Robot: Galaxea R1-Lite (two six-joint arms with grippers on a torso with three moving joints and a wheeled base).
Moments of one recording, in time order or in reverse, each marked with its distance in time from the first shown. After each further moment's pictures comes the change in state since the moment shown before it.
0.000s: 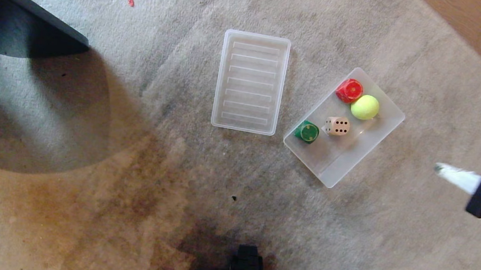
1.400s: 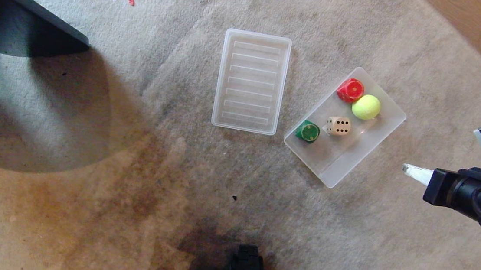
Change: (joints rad) left arm 0.000 0.000 0.000 0.000 0.000 0.000; right arm 0.001 0.261 -0.002 -0.166 0.000 0.021
